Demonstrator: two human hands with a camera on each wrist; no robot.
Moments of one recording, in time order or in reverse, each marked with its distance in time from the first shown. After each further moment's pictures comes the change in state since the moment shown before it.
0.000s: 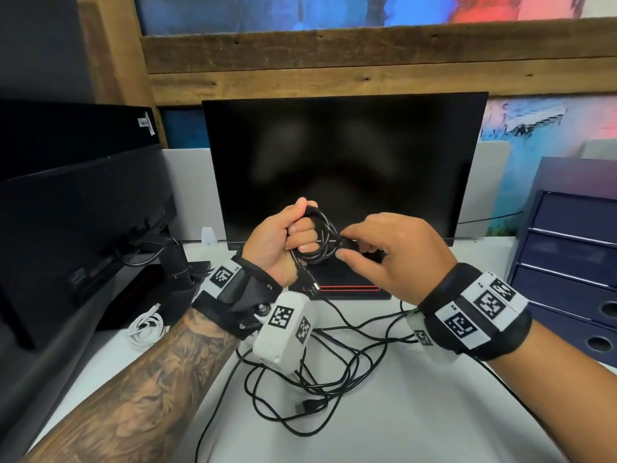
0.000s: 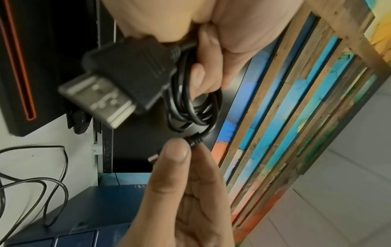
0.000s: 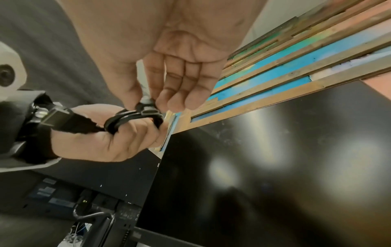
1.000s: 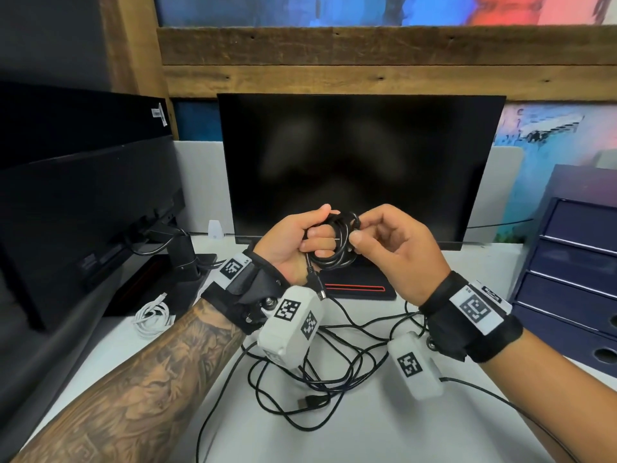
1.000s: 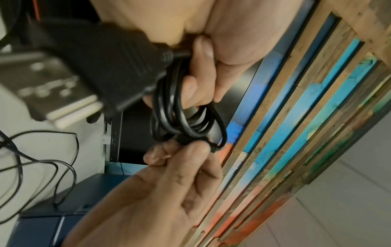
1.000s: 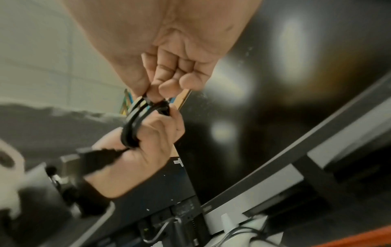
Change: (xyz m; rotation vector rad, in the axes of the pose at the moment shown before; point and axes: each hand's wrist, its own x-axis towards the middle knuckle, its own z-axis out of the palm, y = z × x) left_hand -0.002 0.001 0.002 0.045 -0.021 -0.207; right_hand -0.003 -0.001 0.023 0.807 0.076 0.368
